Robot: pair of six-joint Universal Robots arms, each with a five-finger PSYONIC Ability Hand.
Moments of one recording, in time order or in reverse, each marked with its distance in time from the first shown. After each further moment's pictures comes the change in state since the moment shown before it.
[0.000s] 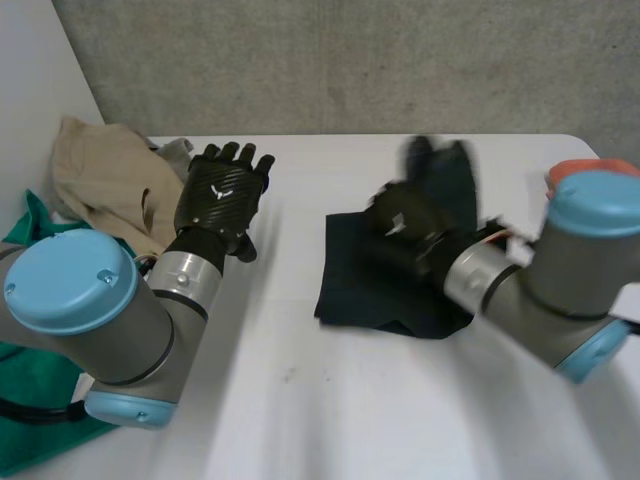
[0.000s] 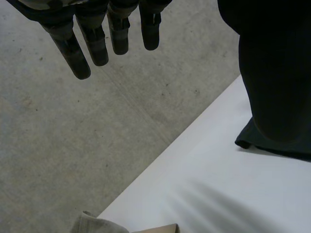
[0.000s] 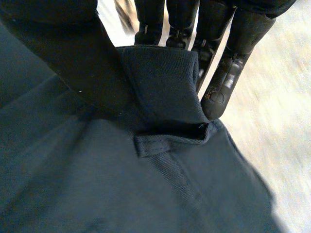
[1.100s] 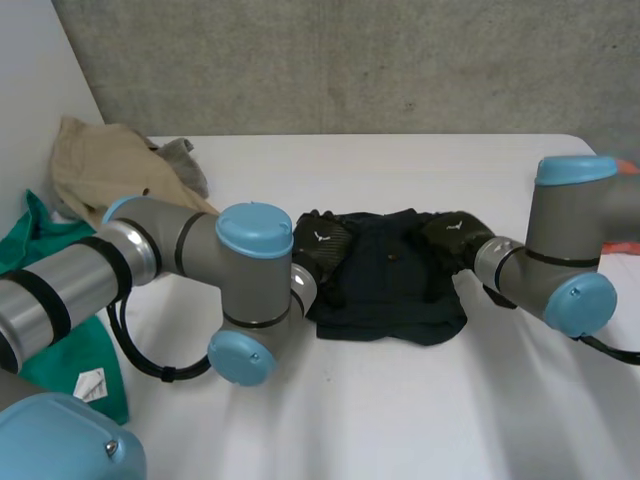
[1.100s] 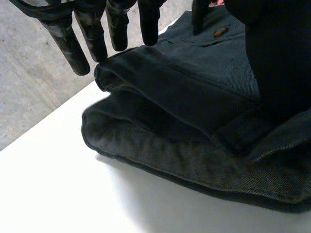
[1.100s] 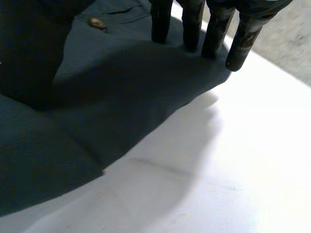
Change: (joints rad) left arm -0.157 -0.608 0.800 -0.566 0.025 -0.105; right arm -0.120 0.321 -0.426 0.426 0.274 0.733; left_hand 0.004 0.008 0.002 0.003 0.004; right_hand -0.818 -0.957 -0.991 -0.970 -0.901
